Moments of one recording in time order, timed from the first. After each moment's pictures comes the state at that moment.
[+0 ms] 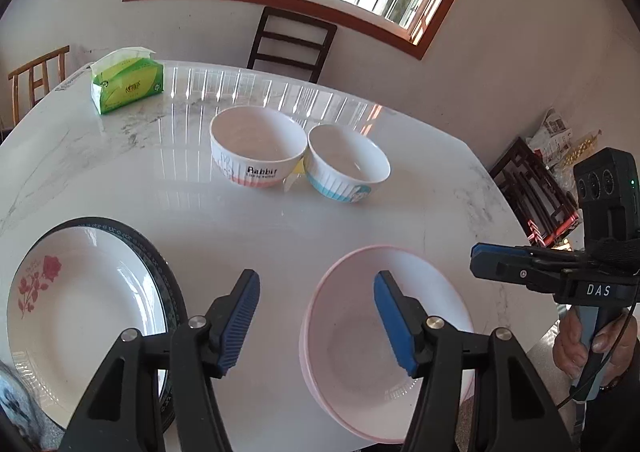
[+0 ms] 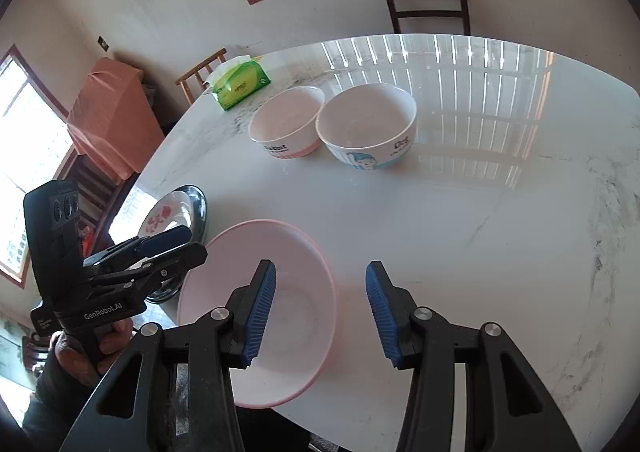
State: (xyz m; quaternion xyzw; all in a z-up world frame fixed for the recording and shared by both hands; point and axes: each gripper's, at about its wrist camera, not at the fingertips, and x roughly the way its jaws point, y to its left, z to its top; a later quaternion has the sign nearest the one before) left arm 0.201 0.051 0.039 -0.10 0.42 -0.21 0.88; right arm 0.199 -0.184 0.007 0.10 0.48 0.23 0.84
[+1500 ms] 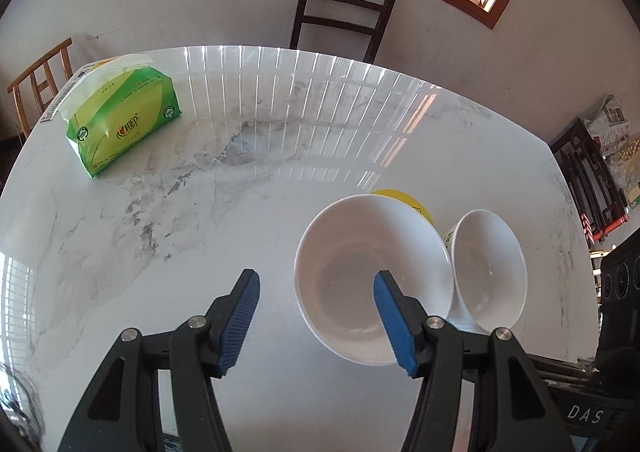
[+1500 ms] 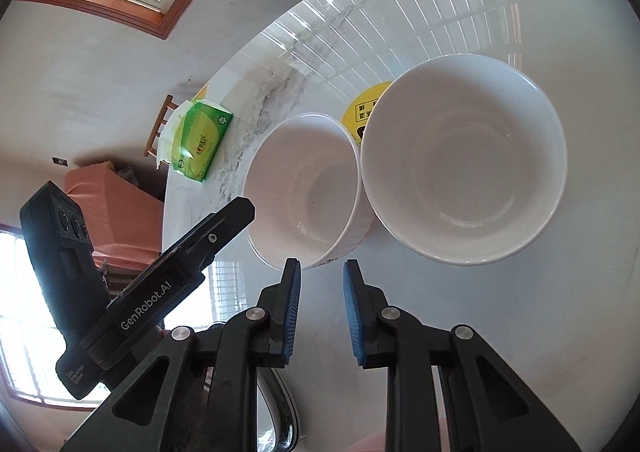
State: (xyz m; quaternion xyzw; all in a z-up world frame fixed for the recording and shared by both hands) left arm 0.425 0.065 0.017 -0.03 0.52 -0.13 0.84; right arm 0.351 -0.110 -0.047 0.32 0.56 0.12 0.75
